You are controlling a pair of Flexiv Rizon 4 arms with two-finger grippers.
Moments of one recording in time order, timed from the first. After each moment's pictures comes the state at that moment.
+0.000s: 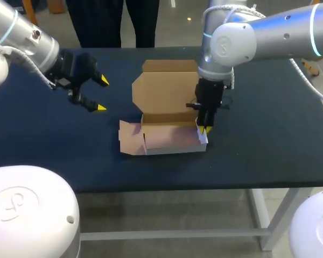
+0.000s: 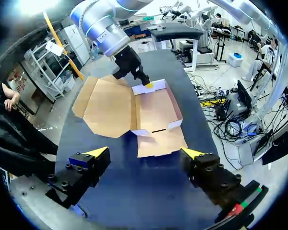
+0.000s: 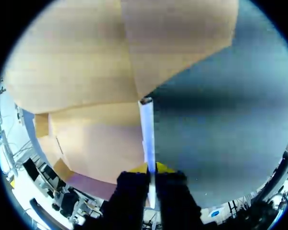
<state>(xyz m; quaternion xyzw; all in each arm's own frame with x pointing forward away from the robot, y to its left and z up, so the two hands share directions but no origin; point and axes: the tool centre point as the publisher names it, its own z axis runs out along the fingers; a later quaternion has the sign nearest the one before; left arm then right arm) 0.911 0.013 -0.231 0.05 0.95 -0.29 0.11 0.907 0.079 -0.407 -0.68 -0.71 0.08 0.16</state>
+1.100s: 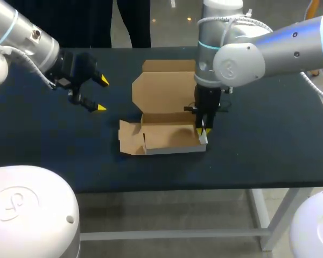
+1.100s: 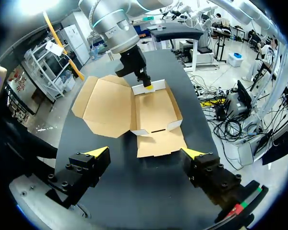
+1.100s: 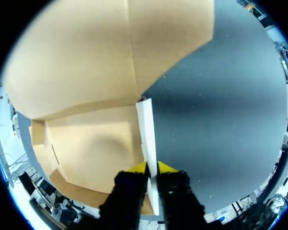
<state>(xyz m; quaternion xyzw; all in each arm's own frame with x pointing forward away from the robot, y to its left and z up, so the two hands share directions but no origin) 0.911 0.013 -0.231 0.05 0.95 -0.29 0.11 0.907 0.082 -0.413 -0.71 -0.70 0.04 0.08</state>
